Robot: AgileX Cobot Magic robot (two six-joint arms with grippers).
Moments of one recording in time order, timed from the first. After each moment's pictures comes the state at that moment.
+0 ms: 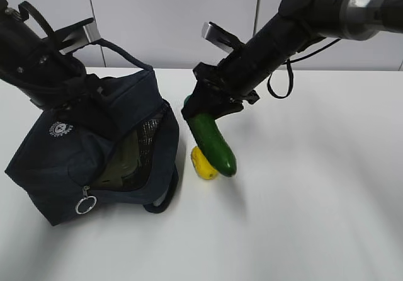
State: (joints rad) left arm -0.23 1.78 -1.28 -0.67 1.08 0.52; right arm 0.25 2.26 -1.86 0.84 1.19 -0.47
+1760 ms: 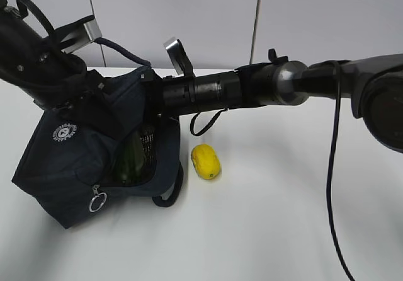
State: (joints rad) left arm -0.23 1.78 -1.28 -0.72 1.11 0.54; right arm 0.37 2.50 -1.86 1.69 1.08 -0.99
